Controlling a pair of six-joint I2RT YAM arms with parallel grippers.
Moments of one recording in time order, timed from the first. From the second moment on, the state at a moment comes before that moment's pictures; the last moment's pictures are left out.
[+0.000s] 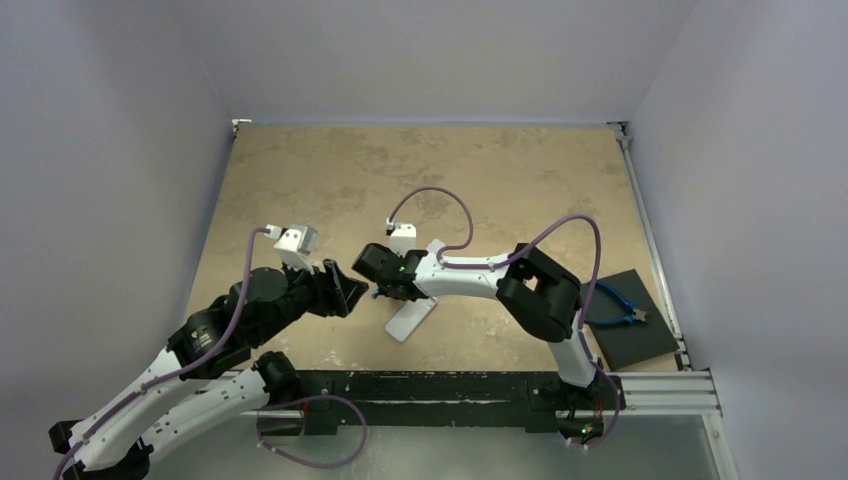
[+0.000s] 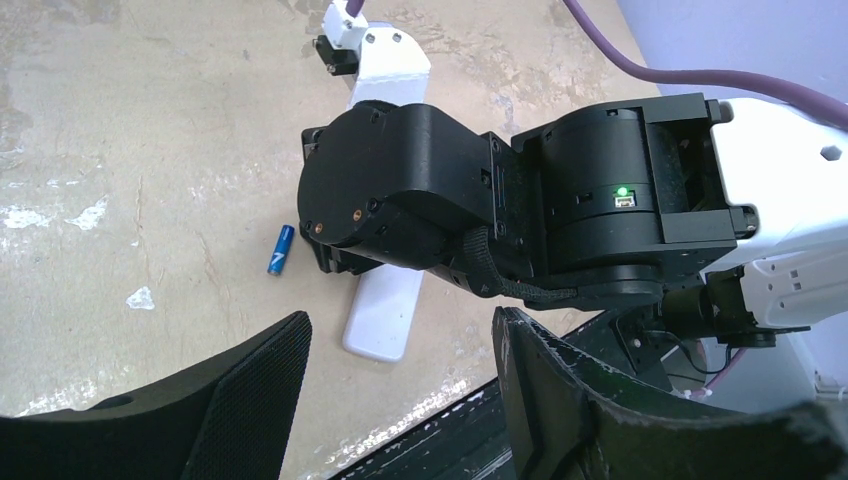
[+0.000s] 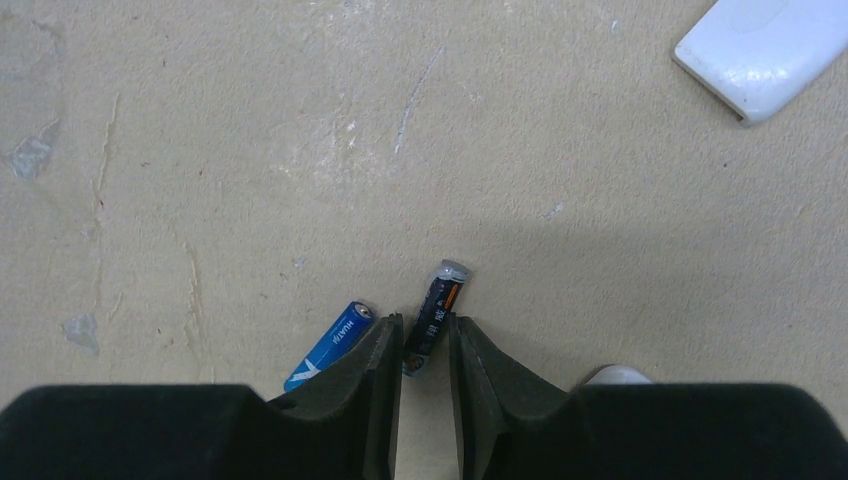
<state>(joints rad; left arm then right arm) -0.90 0.49 0.80 -0.70 -0.25 -0.60 1.11 2.05 1.42 -0.48 0.53 1.03</state>
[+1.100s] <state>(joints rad) -0.90 0.52 0.80 -0.70 -0.28 -0.60 1.11 2.05 1.42 -0.47 0.47 0.85</state>
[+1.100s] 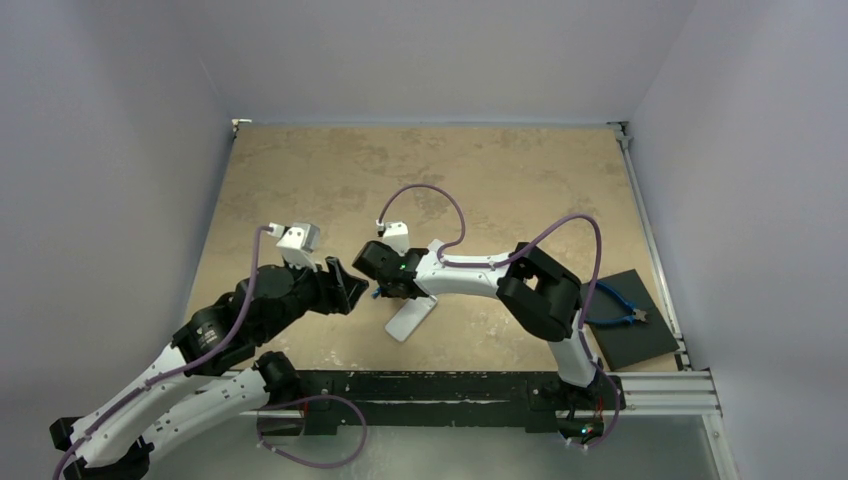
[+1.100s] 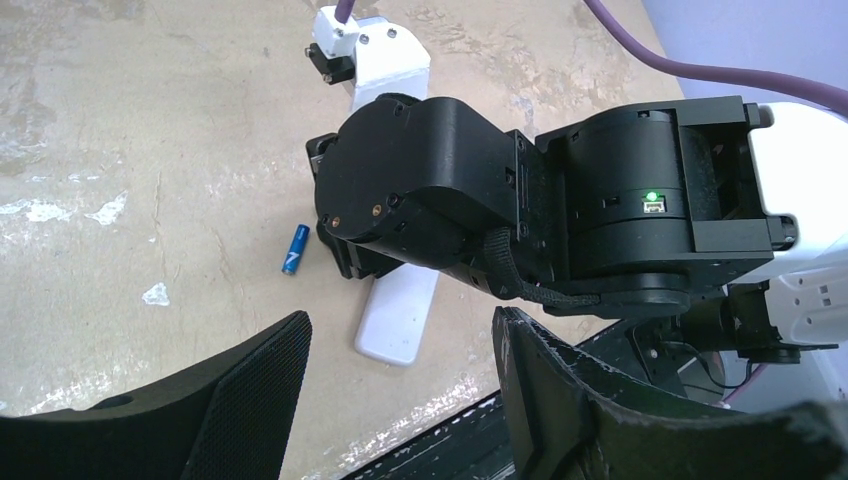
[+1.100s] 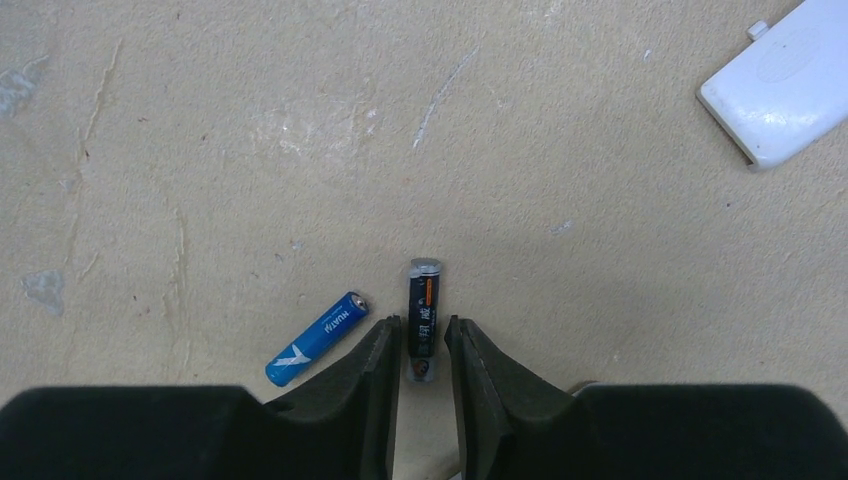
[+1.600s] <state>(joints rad) -0.90 0.53 0.80 -0.70 -0.30 -0.61 1.11 2.04 1.40 -0.46 0.48 0.82</state>
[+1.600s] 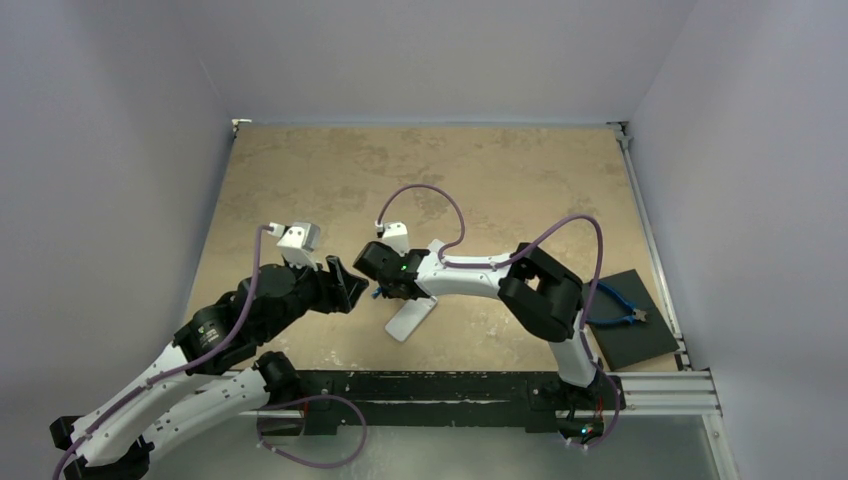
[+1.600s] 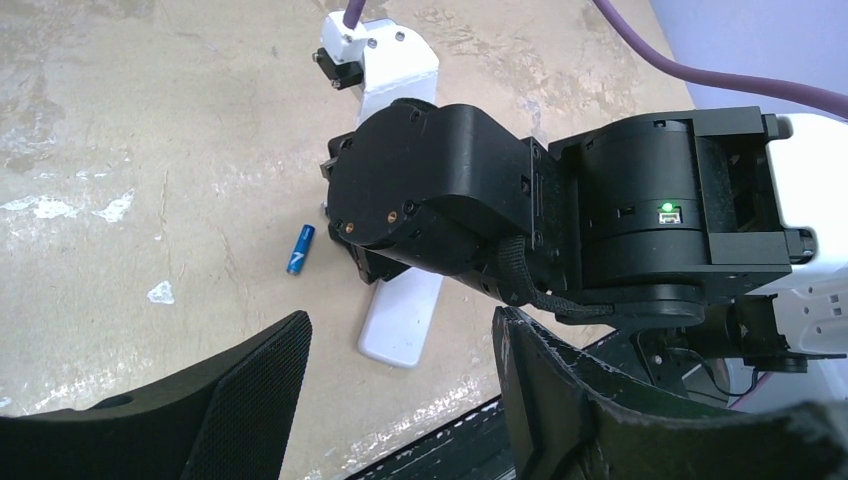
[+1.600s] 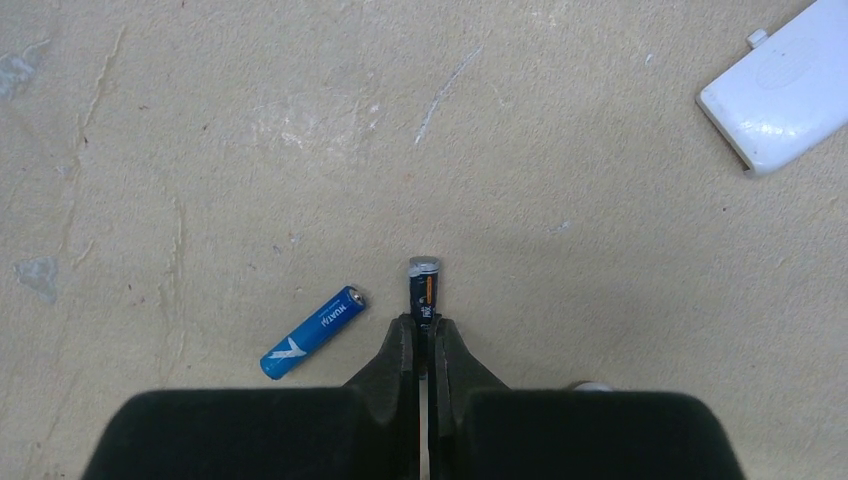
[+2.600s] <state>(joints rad) -0.90 0.55 0.80 -0.70 -0.32 -0.62 1.12 1.72 1.20 -0.53 0.35 0.44</state>
